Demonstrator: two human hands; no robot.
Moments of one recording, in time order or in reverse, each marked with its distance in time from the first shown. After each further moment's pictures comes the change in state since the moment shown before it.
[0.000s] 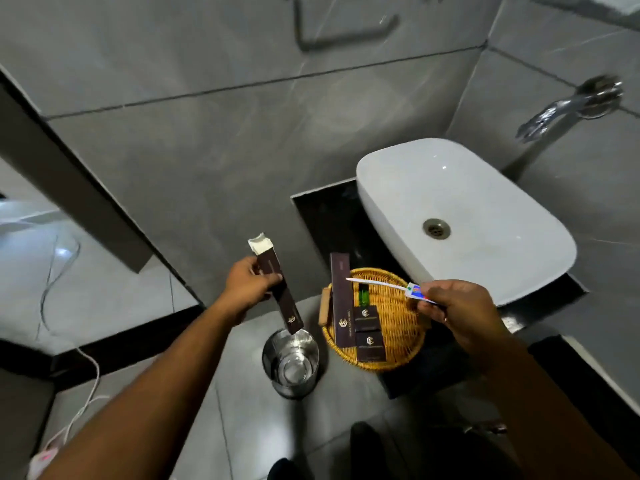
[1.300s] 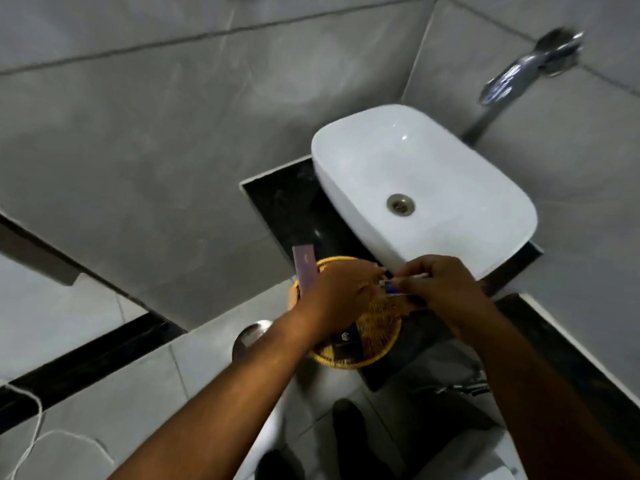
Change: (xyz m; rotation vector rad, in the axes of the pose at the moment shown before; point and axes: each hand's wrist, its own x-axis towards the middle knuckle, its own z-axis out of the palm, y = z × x) left_hand -0.034 0.037 0.143 0.614 -0.516 0.832; right_hand -0.022 -0.032 0.016 -0.502 -0.019 -0.103
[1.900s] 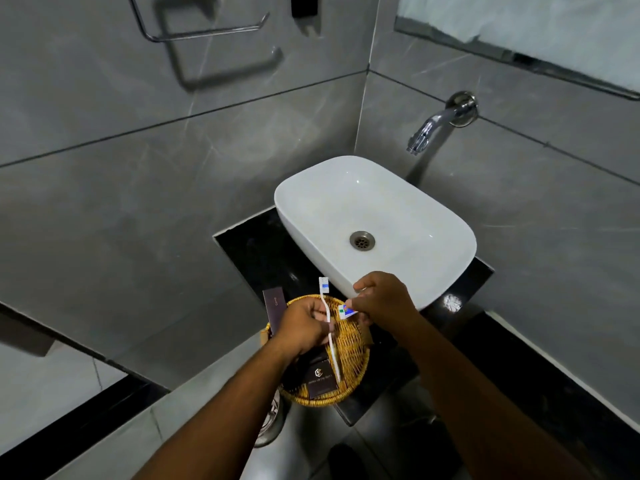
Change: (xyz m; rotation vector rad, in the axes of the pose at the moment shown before) left_hand 0.019 -0.003 0.019 -0.650 0.029 -0.646; right_hand 0.017 -0.009 -0.004 -0.202 0.100 -0.064
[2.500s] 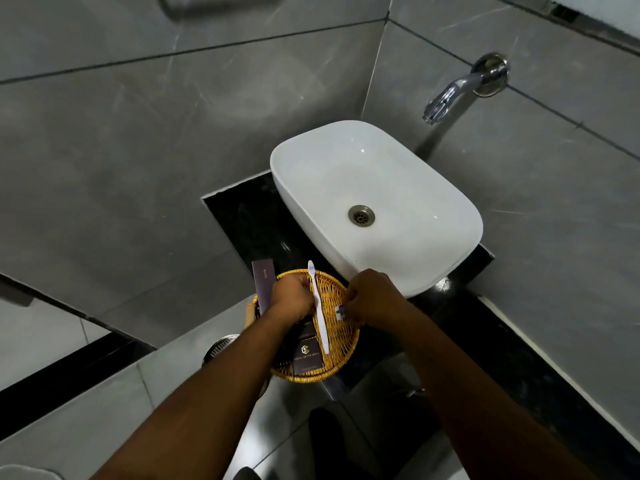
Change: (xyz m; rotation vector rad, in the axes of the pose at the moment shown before) left_hand 0.044 -0.017 0.010 0.332 0.144 -0.054; right_hand 0.013 0.012 0.013 -0.449 -0.301 -0.040
